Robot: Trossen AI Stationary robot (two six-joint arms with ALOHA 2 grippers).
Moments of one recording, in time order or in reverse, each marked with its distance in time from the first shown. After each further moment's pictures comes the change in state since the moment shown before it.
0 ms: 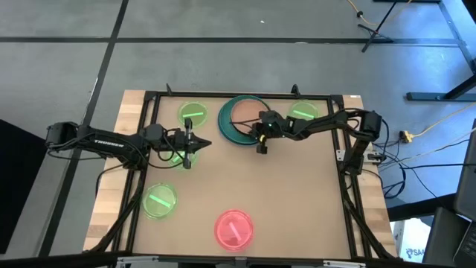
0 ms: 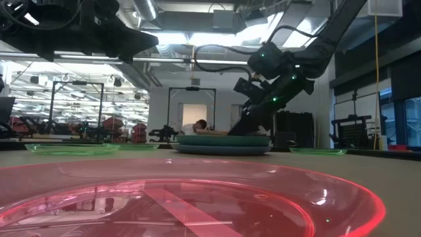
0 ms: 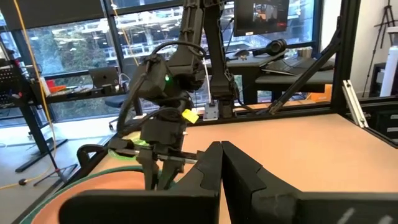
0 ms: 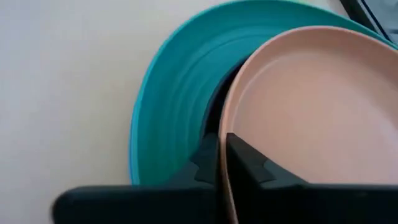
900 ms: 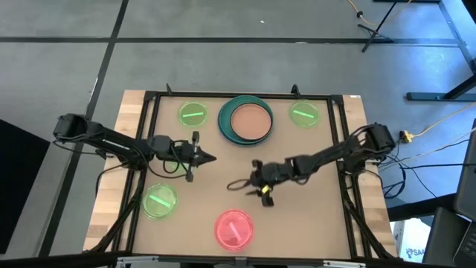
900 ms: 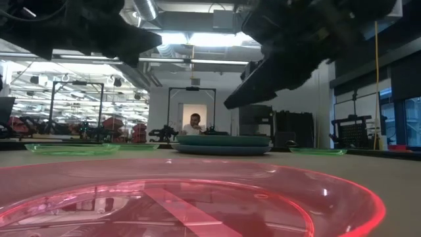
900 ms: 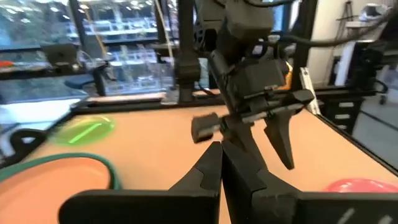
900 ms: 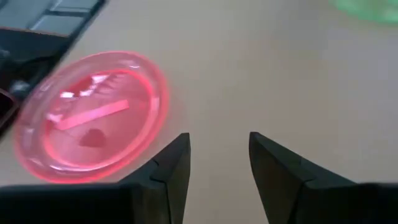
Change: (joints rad) left arm -0.200 0.174 0.045 0.047 -0.083 -0.075; right arm 0.586 -0.069 0.026 -0.042 0.016 0.436
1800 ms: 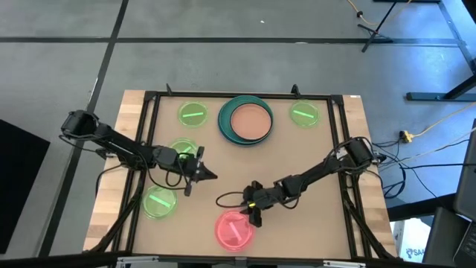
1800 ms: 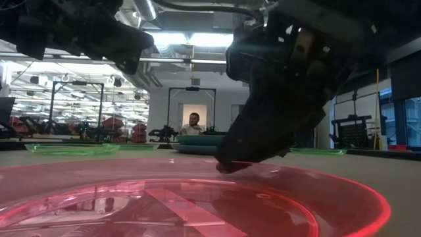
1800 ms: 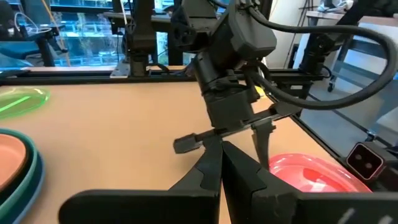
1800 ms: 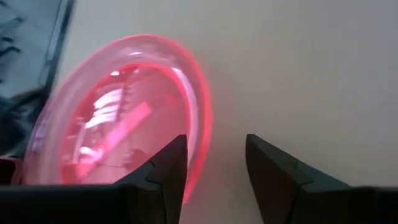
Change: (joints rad) left arm -0.156 0.114 0.026 0.000 -0.006 -0.109; right arm 0.162 0.262 0.134 0.055 0.102 0.535
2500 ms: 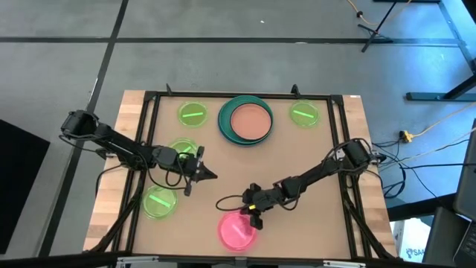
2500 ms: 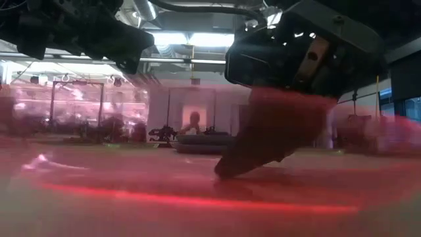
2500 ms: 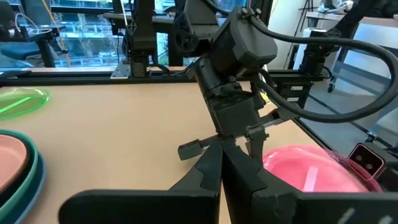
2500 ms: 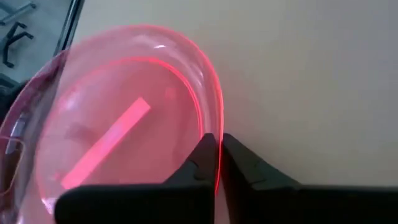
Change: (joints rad) left arm 0.003 -0.001 0.000 0.001 0.002 0.001; right arm 0.002 0.030 0.001 0.019 -0.031 -0.057
